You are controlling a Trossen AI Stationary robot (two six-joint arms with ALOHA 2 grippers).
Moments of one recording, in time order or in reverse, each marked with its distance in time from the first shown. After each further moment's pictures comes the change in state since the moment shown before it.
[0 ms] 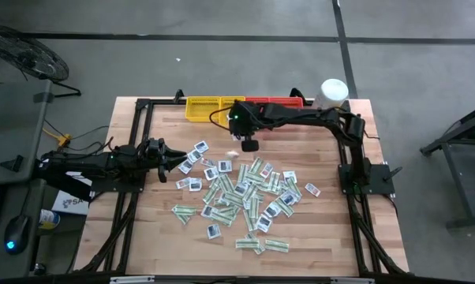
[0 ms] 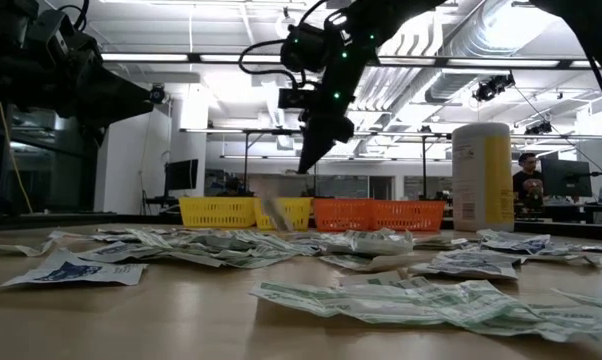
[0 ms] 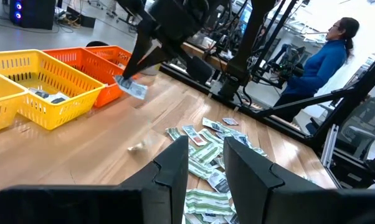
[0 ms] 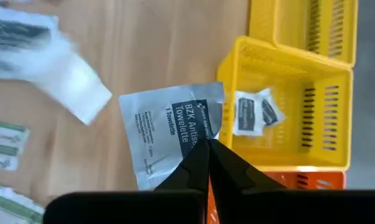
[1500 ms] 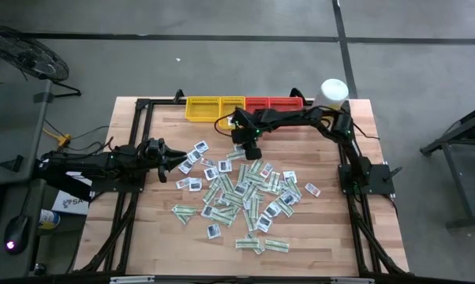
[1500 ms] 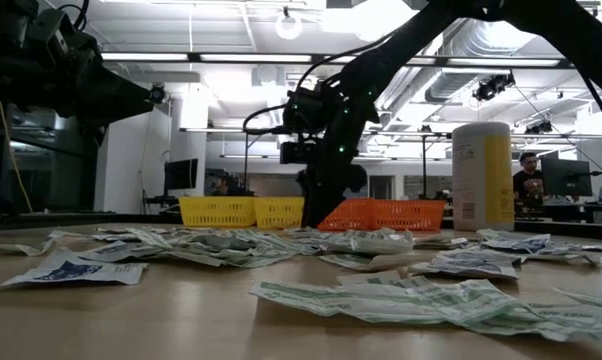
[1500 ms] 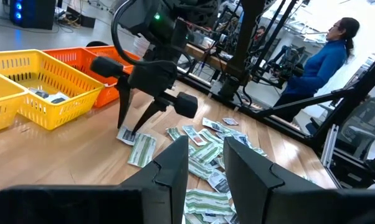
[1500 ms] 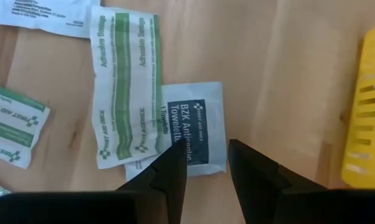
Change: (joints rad) left arm 0.000 0.000 0.000 0.000 0.000 0.000; right arm -0.065 0.148 -0.120 0.122 -0.306 -0.064
